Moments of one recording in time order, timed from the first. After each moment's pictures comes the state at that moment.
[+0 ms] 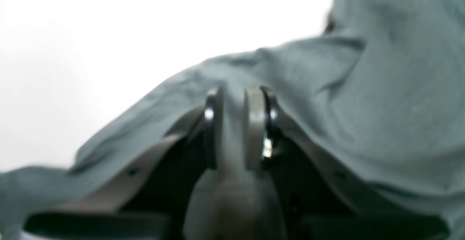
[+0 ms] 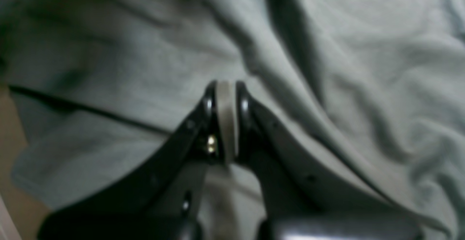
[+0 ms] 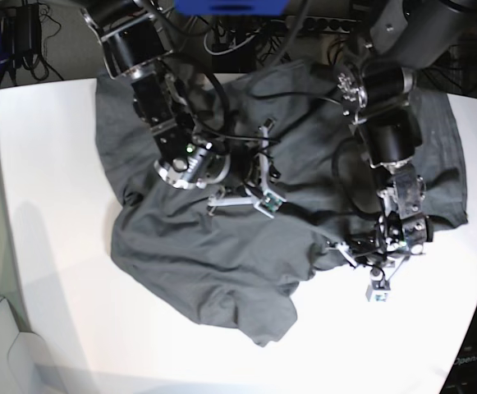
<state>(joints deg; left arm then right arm) -28.7 -1.0 -23.1 58.3 10.7 -25.9 44.9 6.0 -3.0 -21.5 84.5 1.7 36.1 -47.3</state>
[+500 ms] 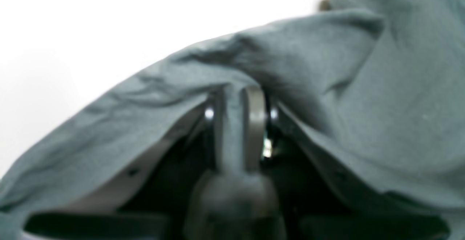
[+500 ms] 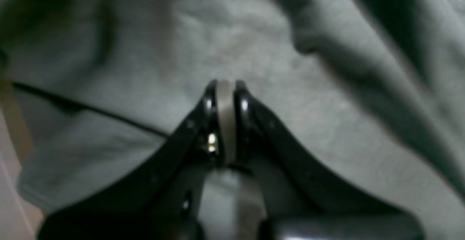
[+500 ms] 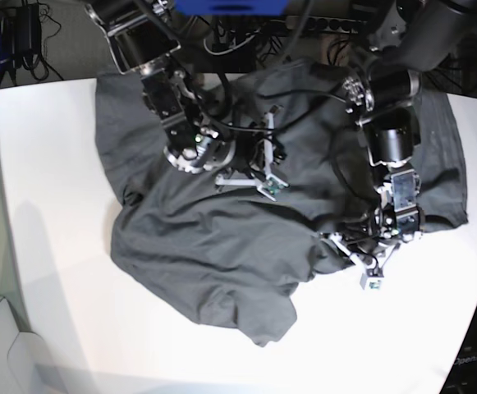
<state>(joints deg) -29.2 -2.9 -23.2 46.6 10.5 -25.7 32.1 4.1 -3.9 -21.5 76.0 2.2 35.9 -41.2</state>
